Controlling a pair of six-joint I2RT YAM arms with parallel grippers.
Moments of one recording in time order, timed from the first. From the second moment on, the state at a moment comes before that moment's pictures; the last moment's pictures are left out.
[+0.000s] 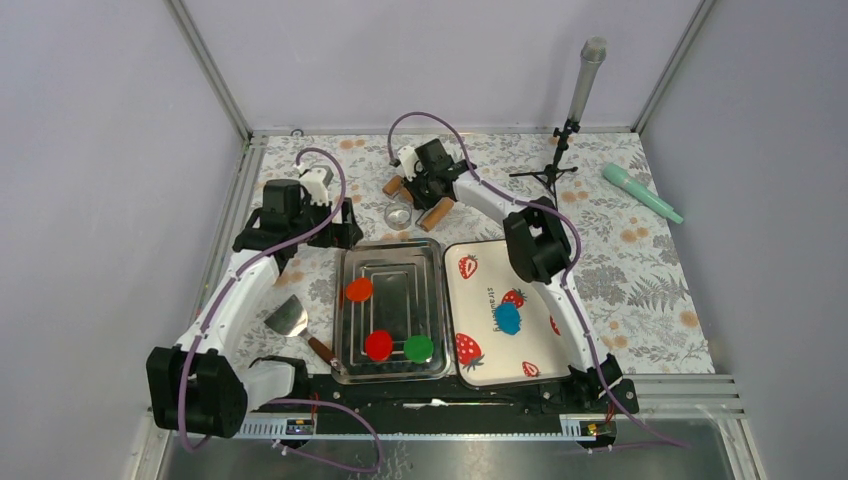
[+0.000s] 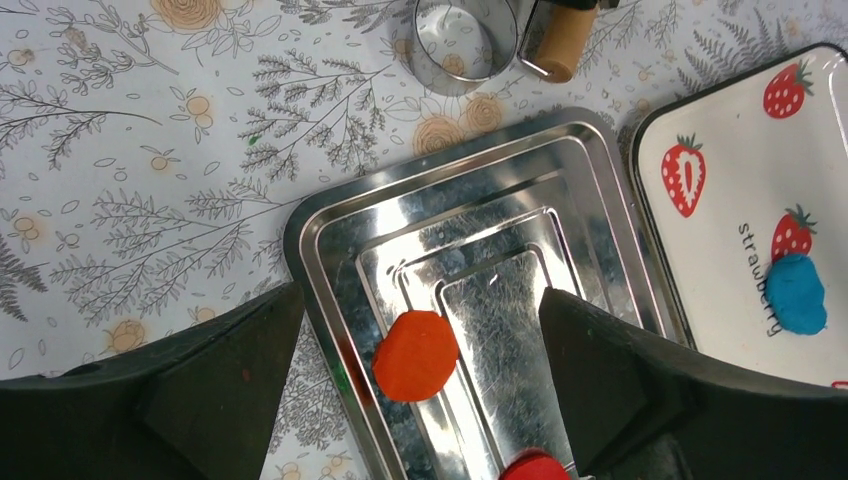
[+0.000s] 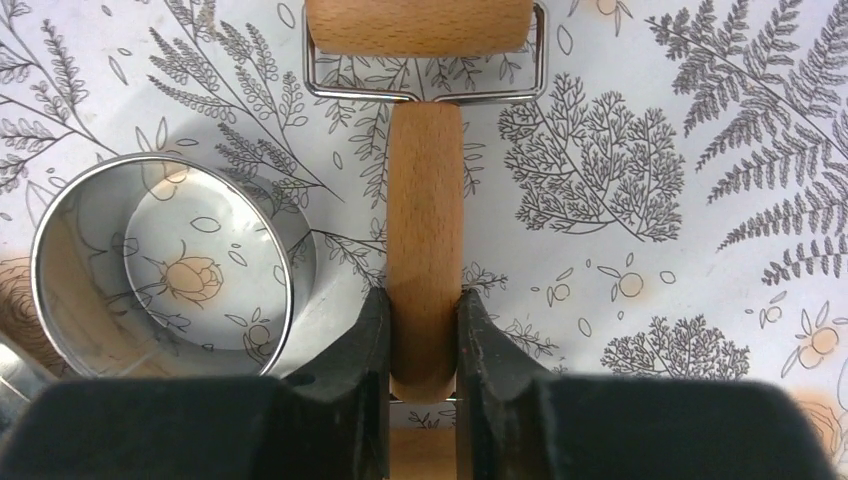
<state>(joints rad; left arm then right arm) -0.12 1.15 0.90 -0.46 0.31 -0.09 0.60 2.50 2.11 -0.50 -0.17 -0.29</state>
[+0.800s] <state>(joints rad) -0.31 1.52 1.28 -0.16 0.57 -0.27 0.53 1.82 1.69 -0.23 0.00 0.36</state>
